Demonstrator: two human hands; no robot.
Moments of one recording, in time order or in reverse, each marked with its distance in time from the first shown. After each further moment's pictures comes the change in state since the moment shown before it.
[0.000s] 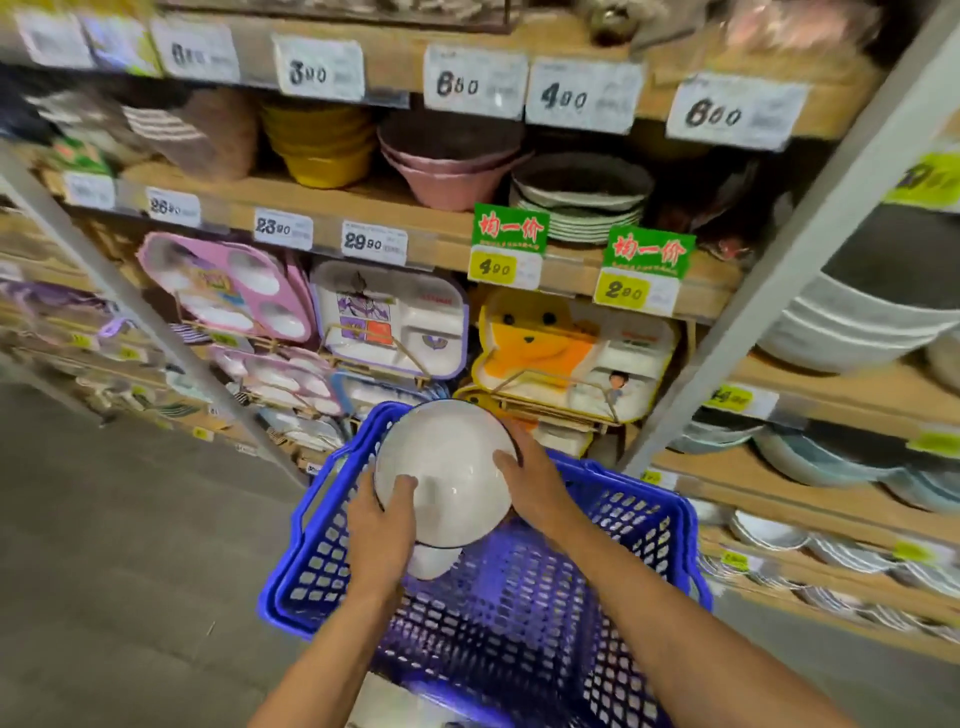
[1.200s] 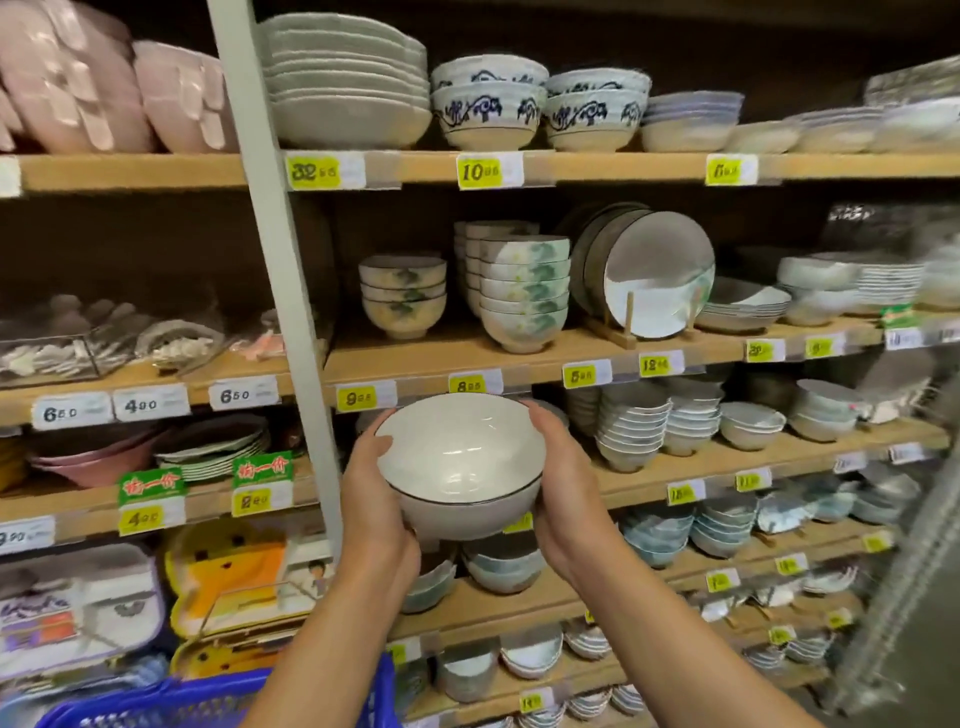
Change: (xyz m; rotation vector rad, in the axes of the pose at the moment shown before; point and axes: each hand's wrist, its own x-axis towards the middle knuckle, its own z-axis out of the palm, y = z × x) left_hand -0.318 0.263 0.213 -0.719 -0.644 0.195; right_hand -0.281 -0.108 -0.350 0.697 0.643 -0.367
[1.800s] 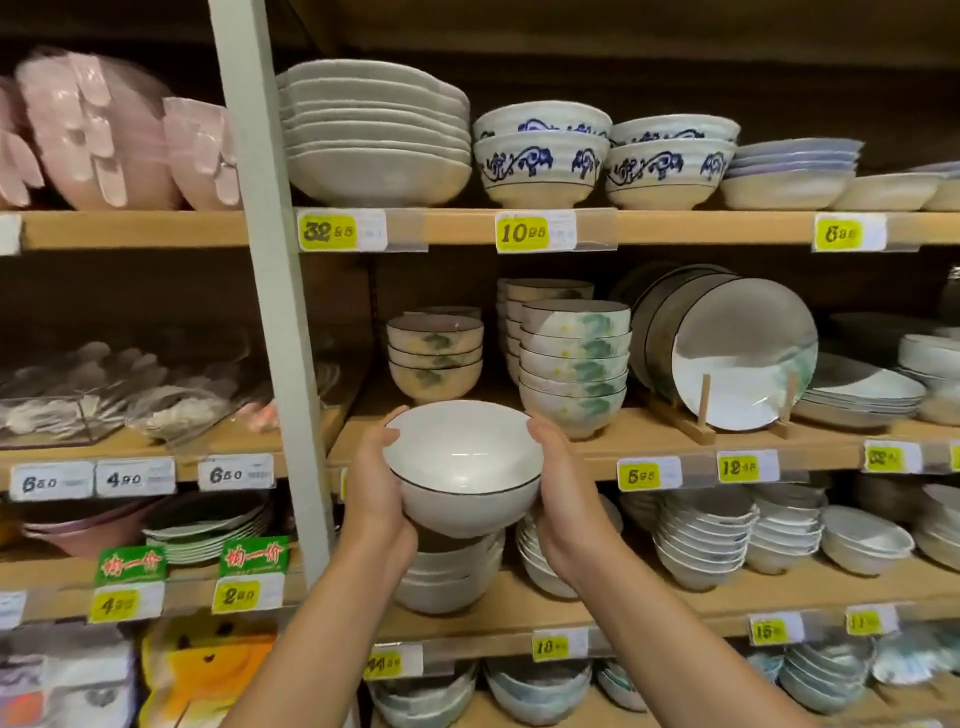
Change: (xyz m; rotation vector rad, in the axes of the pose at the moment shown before) left_hand 0.127 0.018 0.046 0.027 0.061 0.020; right_hand 0.146 -0.004 0.024 -0.014 -0.079 0.047
